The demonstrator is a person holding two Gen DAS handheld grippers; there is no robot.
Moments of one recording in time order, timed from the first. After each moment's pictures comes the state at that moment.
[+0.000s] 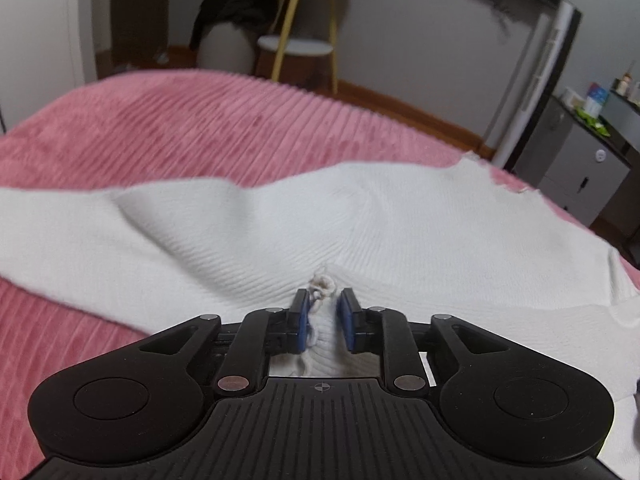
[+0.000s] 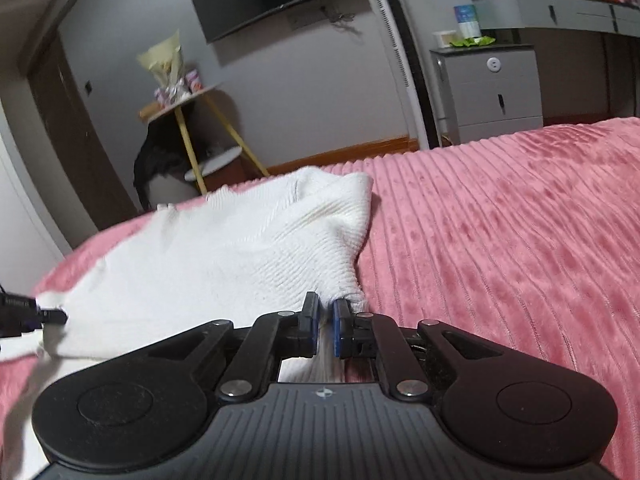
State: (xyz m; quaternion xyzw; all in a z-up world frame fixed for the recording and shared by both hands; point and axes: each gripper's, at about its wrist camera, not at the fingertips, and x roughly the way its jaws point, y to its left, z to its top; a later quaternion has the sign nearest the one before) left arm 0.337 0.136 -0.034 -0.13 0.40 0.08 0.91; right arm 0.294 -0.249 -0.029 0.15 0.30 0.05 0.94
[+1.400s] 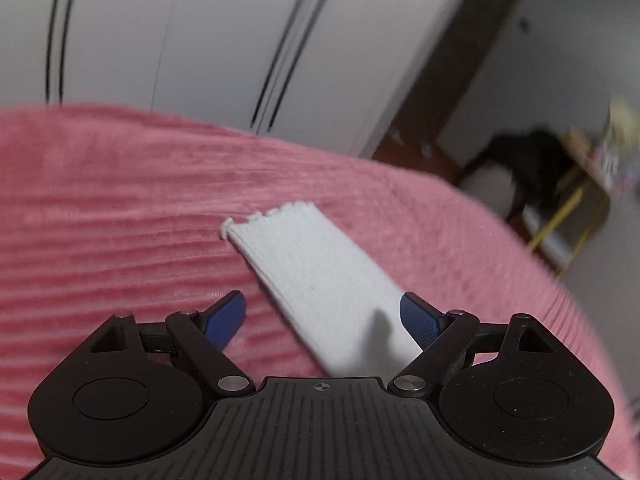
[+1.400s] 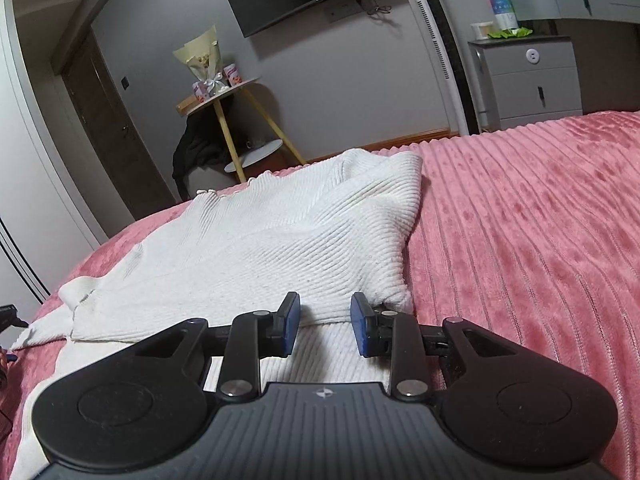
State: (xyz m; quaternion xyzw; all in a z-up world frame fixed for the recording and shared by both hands) left arm 0.235 0.430 -0.057 -0.37 0.19 0.42 0.81; right arm 0.292 -0.241 -0.040 0.16 0.29 0.11 0.94
